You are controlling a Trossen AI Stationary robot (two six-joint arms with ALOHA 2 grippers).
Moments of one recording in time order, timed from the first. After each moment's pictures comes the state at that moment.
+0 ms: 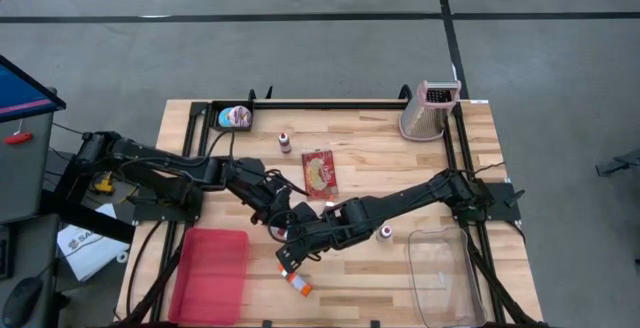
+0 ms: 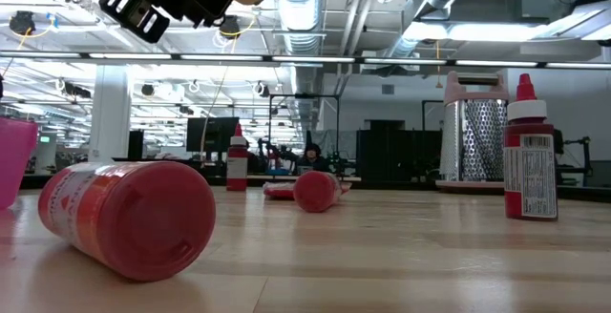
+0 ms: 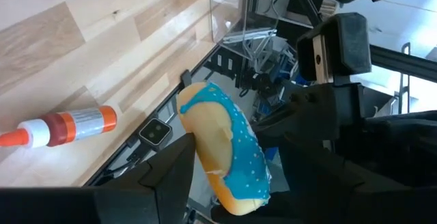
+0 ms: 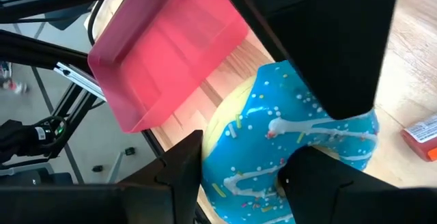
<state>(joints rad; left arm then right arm) -0.13 1.24 0.78 0.04 0.40 -1.64 0.36 2.21 2.27 -0.97 0.19 1.15</state>
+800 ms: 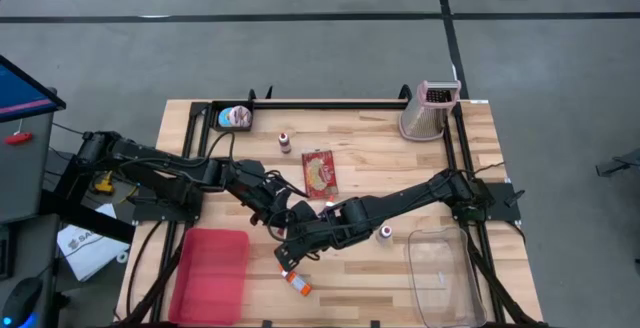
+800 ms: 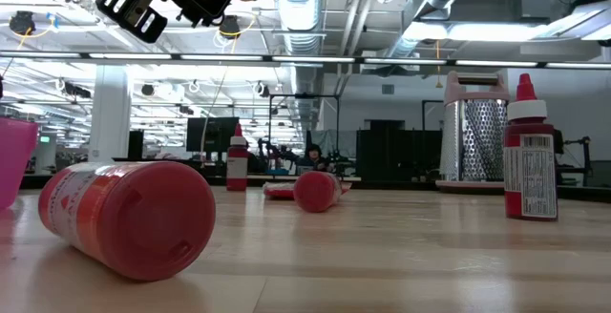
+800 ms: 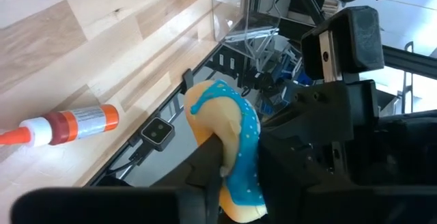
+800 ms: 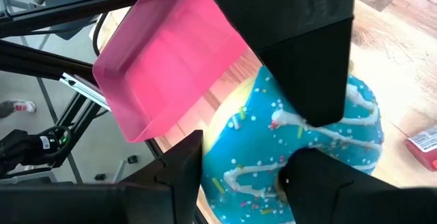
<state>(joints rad) -0.14 1.24 0.78 0.03 0.39 -1.63 0.36 2.21 2.27 -0.95 0.22 1.15</state>
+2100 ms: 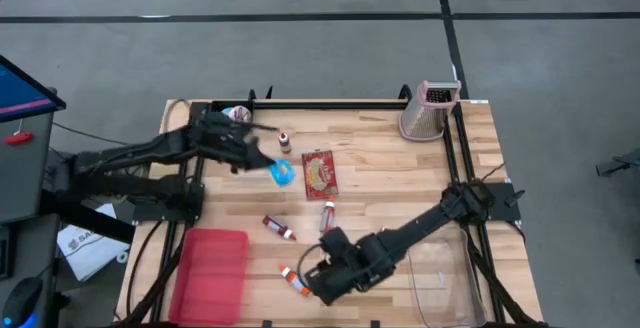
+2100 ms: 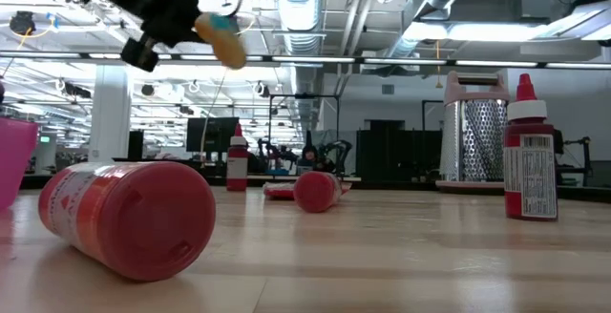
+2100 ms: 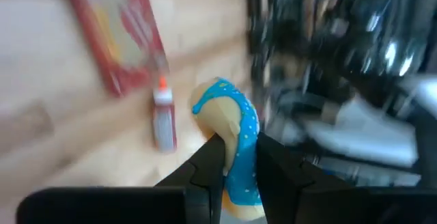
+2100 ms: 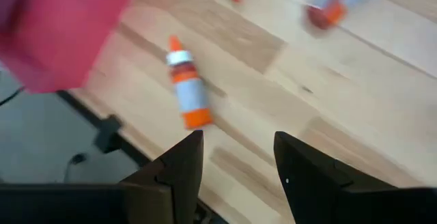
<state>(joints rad) 0.36 0.89 0.68 -0.29 0.34 -1.28 0.55 2.21 2.27 -1.30 0.29 1.53</state>
